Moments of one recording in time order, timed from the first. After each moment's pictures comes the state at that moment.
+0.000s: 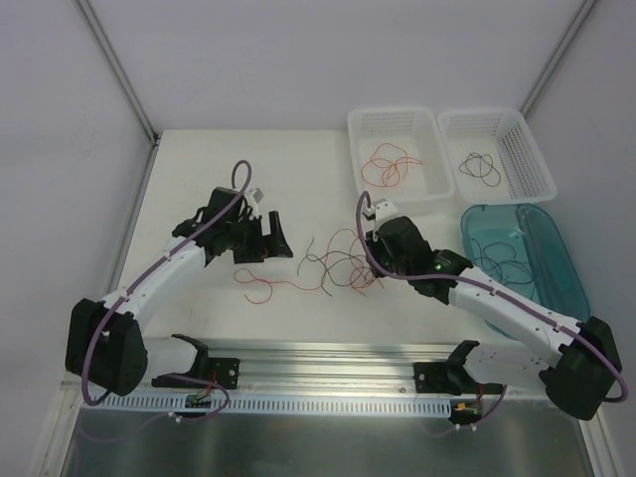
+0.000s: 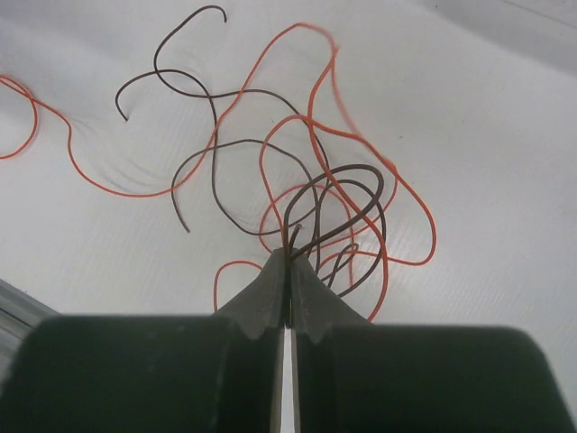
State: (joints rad) left arm -0.30 1.19 0.84 -0.56 0.38 -0.49; right arm 0.81 1.14 0.83 -0.40 0.18 0.25
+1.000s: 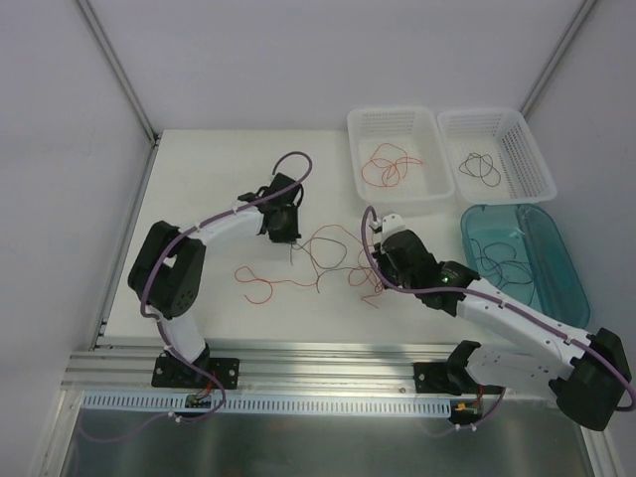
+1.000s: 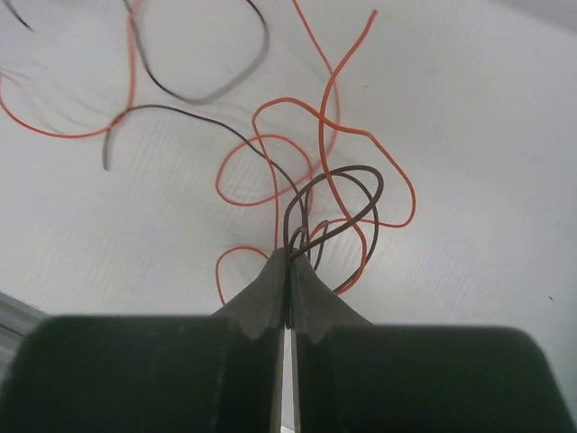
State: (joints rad) left arm -0.55 1.80 1.20 -0.47 -0.01 -0.54; right arm 0.84 1.04 0.75 -0.46 0.26 0.25
